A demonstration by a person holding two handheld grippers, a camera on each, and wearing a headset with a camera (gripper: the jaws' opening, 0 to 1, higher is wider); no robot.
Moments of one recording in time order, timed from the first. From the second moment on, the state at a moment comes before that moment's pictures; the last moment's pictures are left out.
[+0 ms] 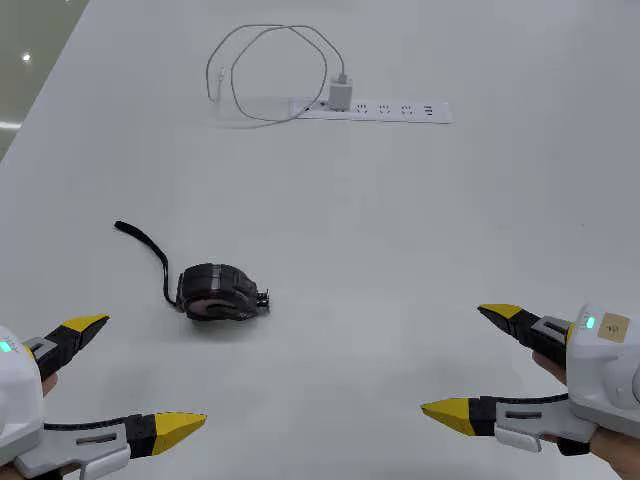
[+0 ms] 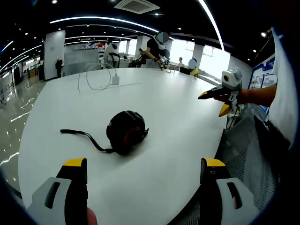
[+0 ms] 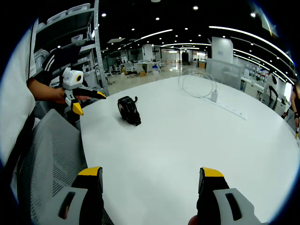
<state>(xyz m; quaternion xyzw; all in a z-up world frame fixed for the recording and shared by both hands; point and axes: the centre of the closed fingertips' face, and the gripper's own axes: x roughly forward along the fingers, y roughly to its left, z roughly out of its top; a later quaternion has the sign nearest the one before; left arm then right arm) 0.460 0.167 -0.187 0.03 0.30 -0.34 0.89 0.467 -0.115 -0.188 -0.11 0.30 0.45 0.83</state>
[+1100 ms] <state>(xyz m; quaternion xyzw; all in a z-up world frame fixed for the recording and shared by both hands) 0.458 0.161 -0.190 0.02 0.31 -0.35 0.88 0.467 -0.115 -0.190 -0.13 0.31 0.46 0.83</state>
